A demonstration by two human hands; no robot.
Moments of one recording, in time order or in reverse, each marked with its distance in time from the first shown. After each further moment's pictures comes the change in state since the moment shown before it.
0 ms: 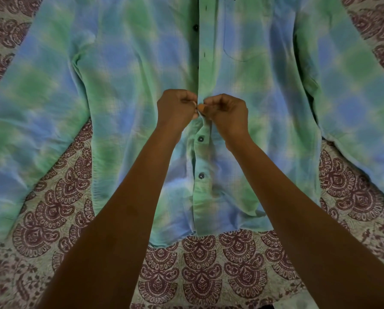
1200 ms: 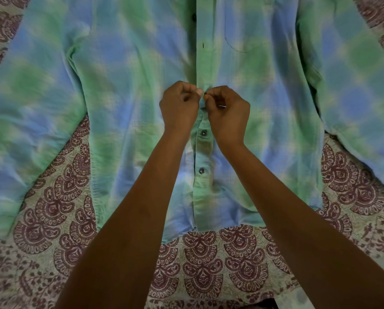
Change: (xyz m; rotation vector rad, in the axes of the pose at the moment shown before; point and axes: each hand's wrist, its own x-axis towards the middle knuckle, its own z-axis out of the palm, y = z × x) left_hand -0.009 -0.008 0.017 -0.024 0.153 0.090; right_hand -0.013 0.012 0.009 -0.231 0.207 -0.369
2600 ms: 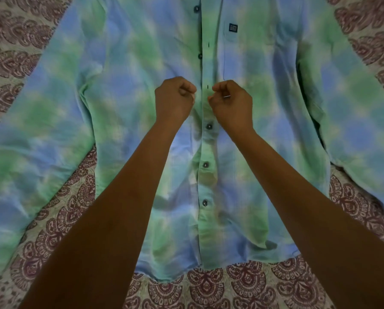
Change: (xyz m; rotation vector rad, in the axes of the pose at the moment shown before) left_hand 0.079 0.029 -0.012 0.225 -0.048 0.159; right_hand 0.079 -0.022 0.011 -0.090 -0.124 0.077
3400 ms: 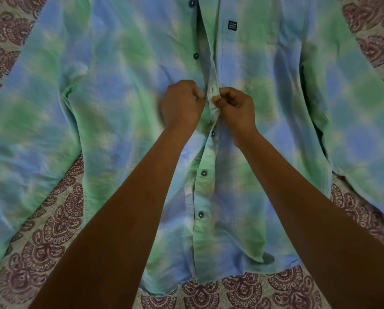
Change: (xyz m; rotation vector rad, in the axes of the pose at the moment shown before) left_hand 0.009 0.010 0.031 0.386 0.027 0.081; right_hand 0.024 0.034 0.004 0.336 -0.084 0.170
